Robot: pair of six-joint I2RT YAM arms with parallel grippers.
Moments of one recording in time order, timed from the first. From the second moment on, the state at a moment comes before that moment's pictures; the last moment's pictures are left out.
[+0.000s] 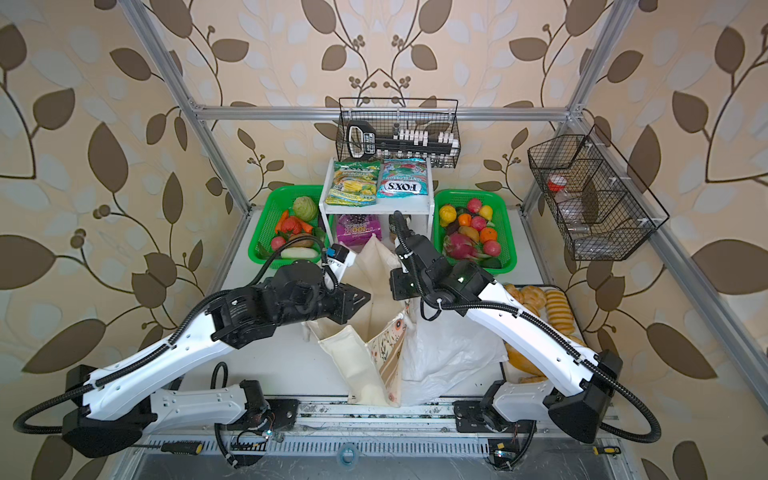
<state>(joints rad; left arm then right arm) -0.97 1.06 1.25 -0.74 -0.07 -0.60 0.79 1.30 1.38 -0.92 0.13 0.53</state>
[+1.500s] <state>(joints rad) -0.56 0.84 1.44 -1.25 -0.13 -0.60 0.80 1.21 1.14 -0.41 -0.24 0.69</state>
